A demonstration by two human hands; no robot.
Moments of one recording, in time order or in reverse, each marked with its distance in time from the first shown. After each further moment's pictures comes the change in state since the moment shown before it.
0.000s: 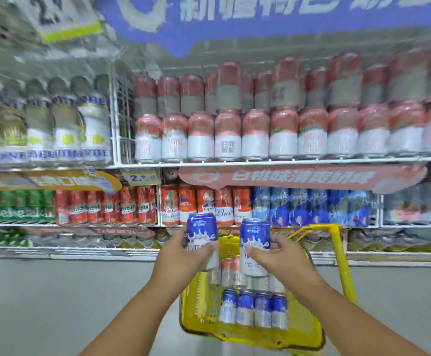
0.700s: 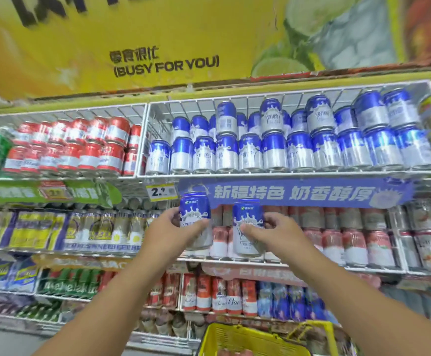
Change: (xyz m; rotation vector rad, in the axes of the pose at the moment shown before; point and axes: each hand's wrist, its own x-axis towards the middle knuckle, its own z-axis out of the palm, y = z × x) left_hand -0.115 0.284 -0.174 -0.109 0.216 0.310; right_hand -0.138 -0.315 -0.101 0.016 -0.084 -0.448
